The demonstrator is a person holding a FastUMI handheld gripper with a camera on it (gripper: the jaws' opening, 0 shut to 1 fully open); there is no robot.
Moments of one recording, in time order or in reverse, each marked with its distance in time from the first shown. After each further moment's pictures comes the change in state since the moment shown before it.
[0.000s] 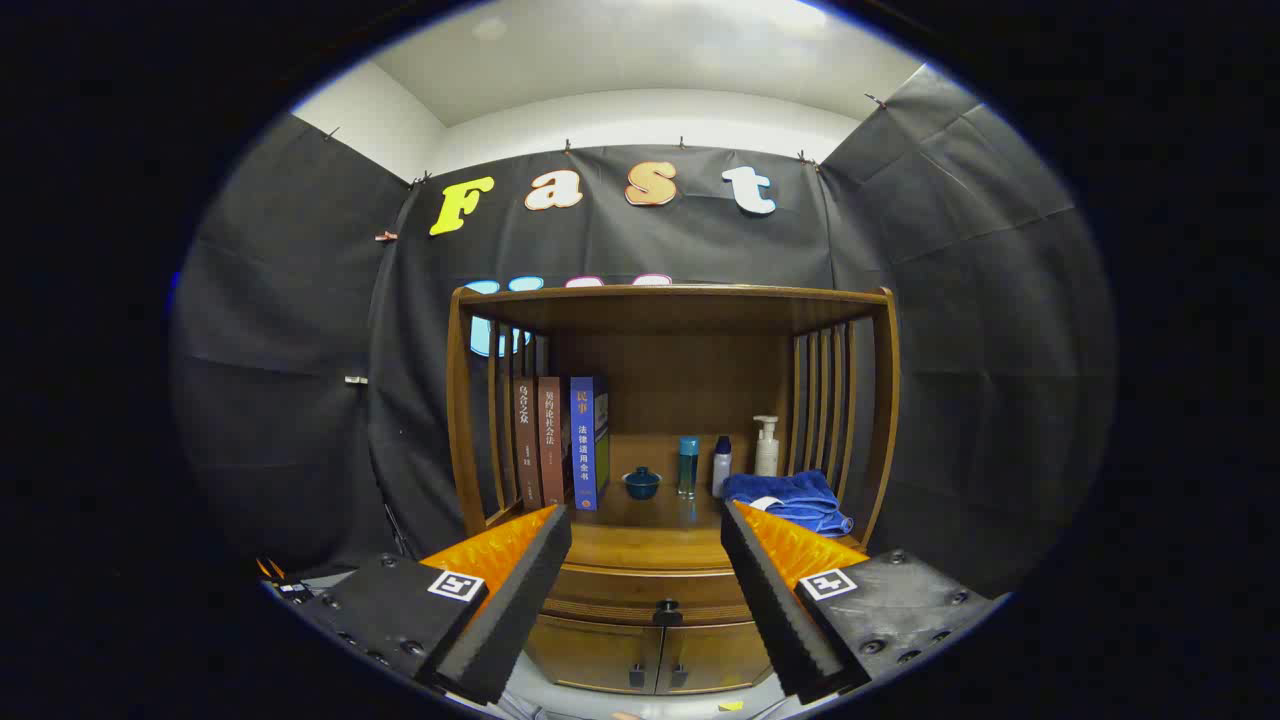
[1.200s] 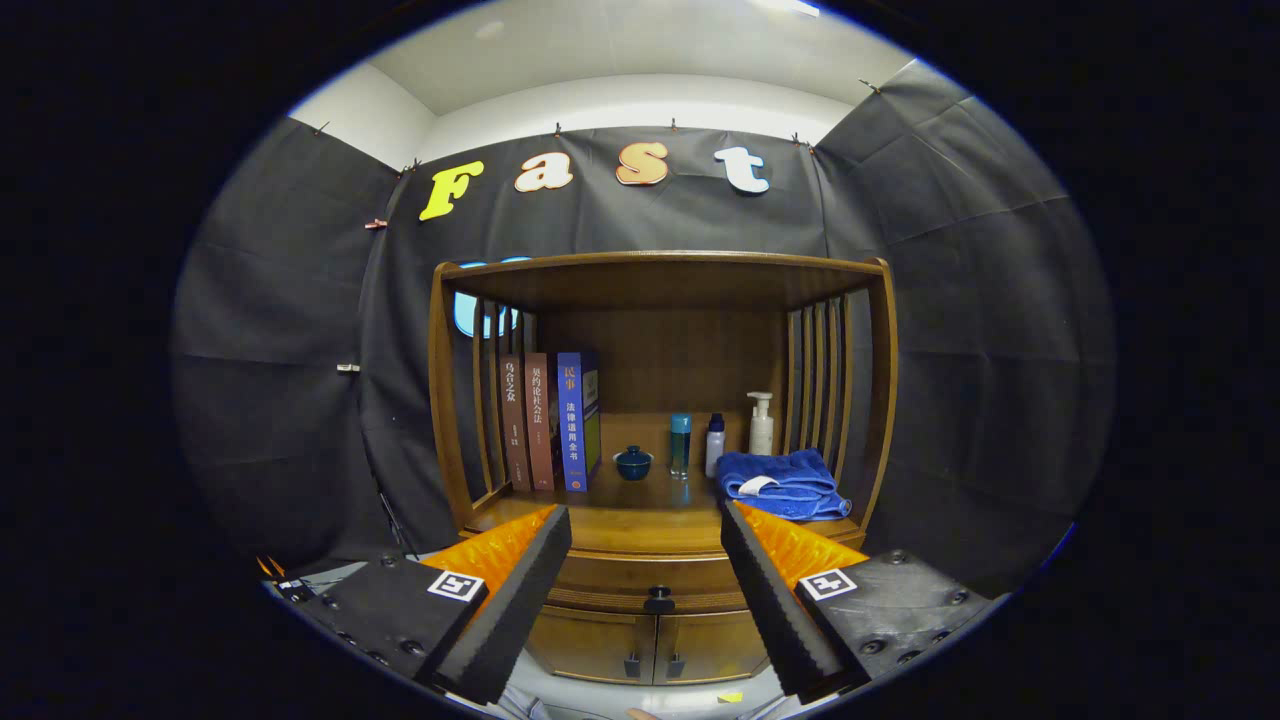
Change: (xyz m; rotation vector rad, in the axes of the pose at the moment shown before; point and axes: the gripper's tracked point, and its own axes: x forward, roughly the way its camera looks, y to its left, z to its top) arm -0.002 -0.004 -0.024 0.017 0.077 -0.020
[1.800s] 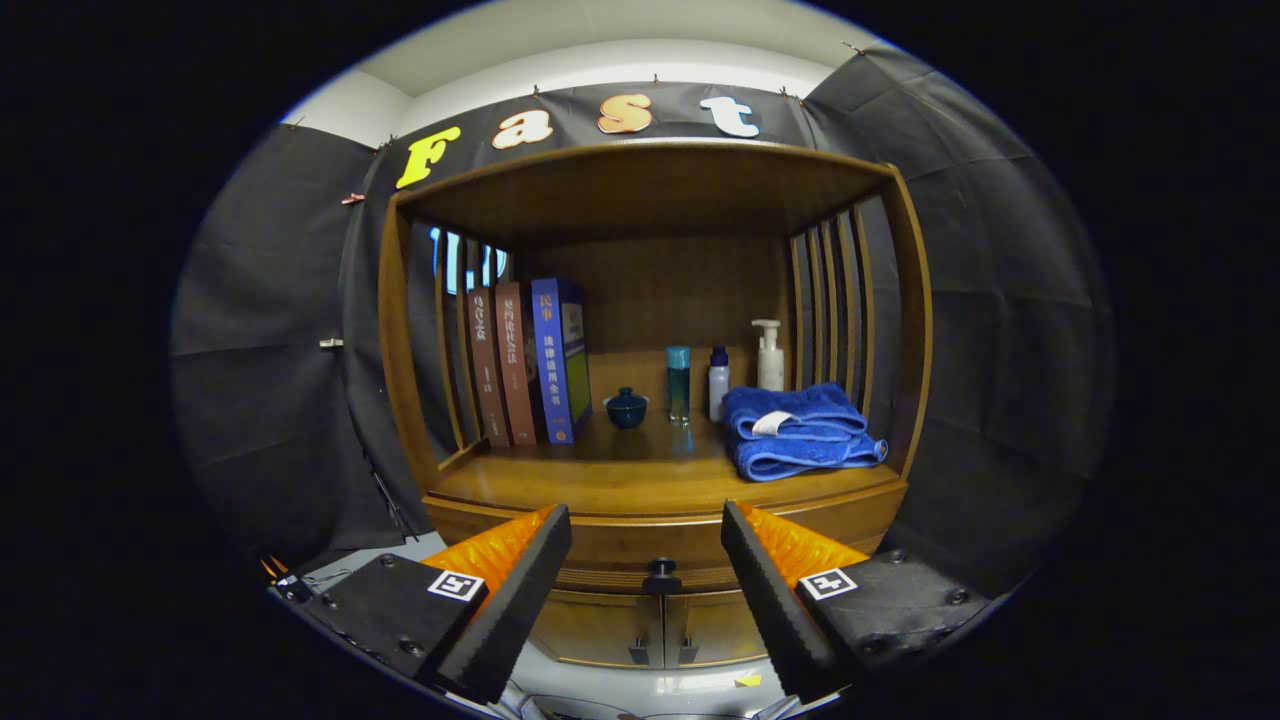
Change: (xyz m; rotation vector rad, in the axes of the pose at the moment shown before) arm 0.051 -0.012 -0.092 0.041 0.147 -0.023
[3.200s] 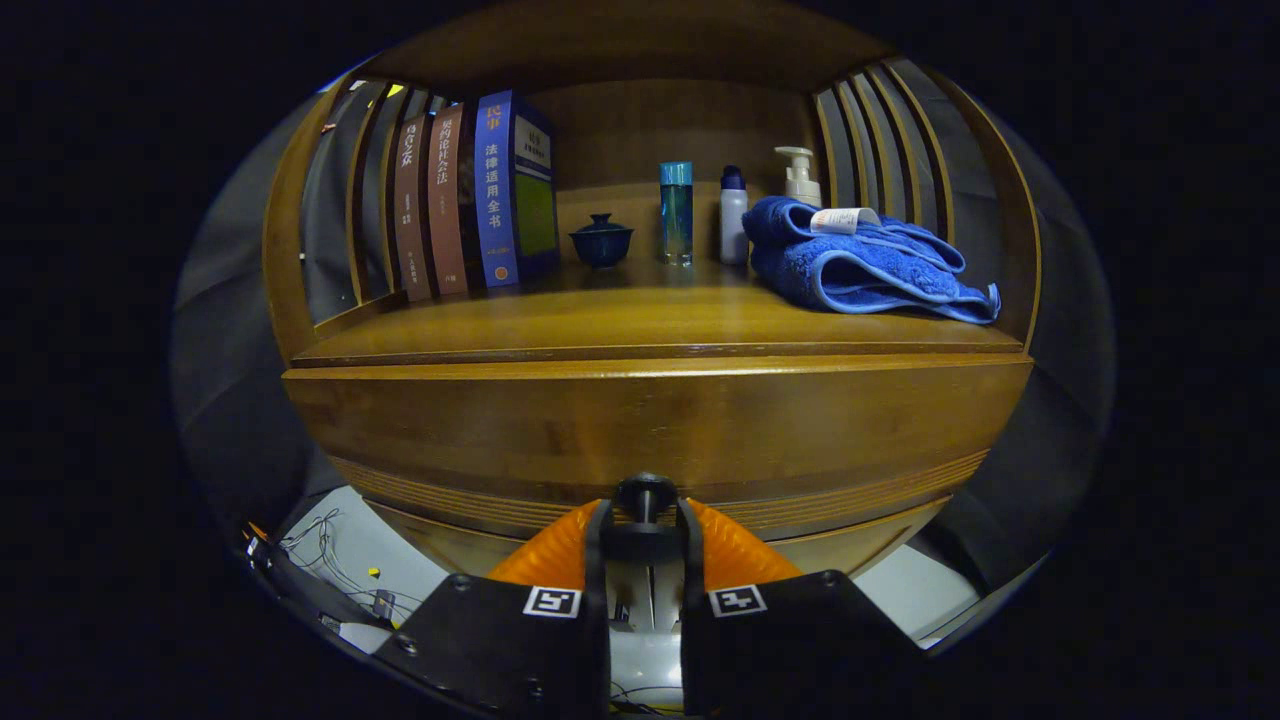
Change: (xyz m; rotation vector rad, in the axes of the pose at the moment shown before) arm 0.105 -0.014 -0.154 -0.014 0.302 -0.015
